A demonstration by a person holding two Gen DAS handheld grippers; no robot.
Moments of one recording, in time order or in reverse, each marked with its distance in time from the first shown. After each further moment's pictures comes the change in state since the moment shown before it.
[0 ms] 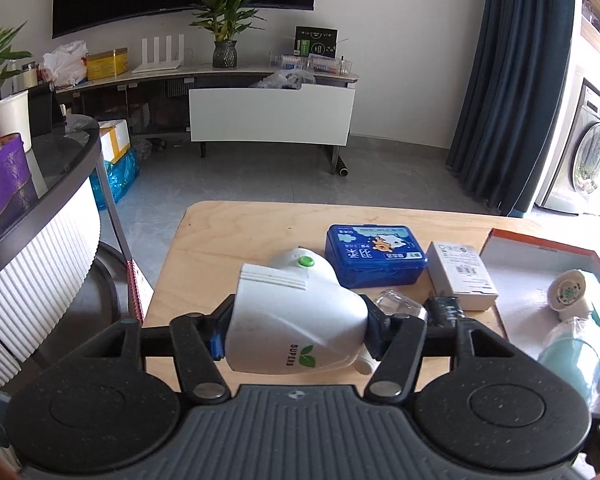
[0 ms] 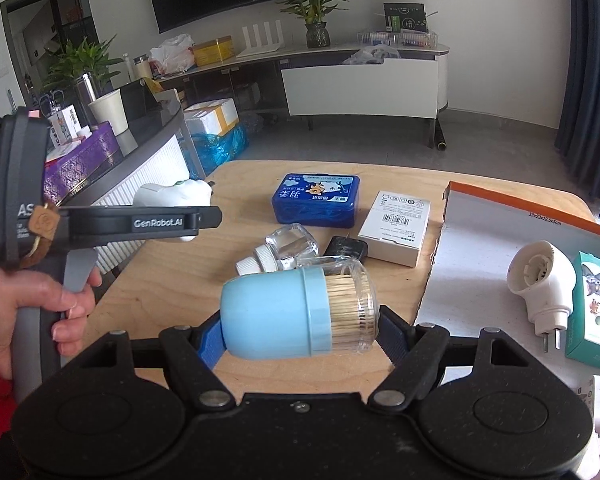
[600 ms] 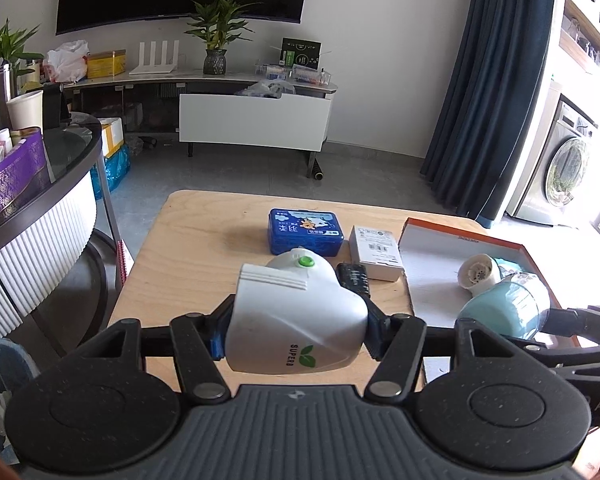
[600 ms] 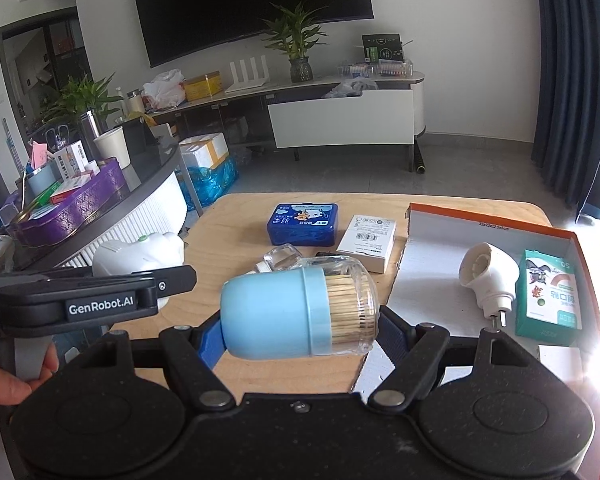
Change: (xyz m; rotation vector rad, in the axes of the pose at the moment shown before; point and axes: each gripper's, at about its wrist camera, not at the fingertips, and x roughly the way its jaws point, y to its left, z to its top) left arm -0.071 -0.040 -0.024 -0.043 -0.018 -0.050; right arm -0.071 -0.001 -0.014 0.041 -0.093 -0.034
